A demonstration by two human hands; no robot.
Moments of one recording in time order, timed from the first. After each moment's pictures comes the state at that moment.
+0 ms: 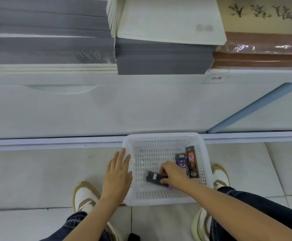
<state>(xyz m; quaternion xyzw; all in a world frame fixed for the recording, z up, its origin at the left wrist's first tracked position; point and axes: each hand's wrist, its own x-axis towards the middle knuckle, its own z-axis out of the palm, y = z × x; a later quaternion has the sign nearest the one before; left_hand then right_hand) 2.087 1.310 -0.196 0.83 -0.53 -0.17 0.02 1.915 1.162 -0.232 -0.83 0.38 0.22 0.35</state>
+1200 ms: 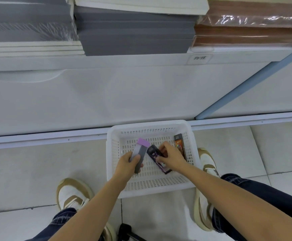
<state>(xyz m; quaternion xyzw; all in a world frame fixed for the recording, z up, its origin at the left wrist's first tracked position) 2.048 1.260 -0.204 0.72 -0.13 -0.58 0.37 1.891 1.138 -0.229 -0.71 0.50 0.07 0.49</state>
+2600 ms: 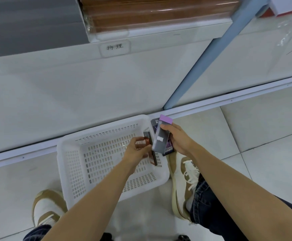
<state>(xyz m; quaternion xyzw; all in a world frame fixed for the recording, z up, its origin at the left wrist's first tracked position) 1.954 1.159 -0.235 0.66 -0.13 -0.64 0.36 1.808 1.060 -0.209 -0.33 0.53 -0.20 0.75</state>
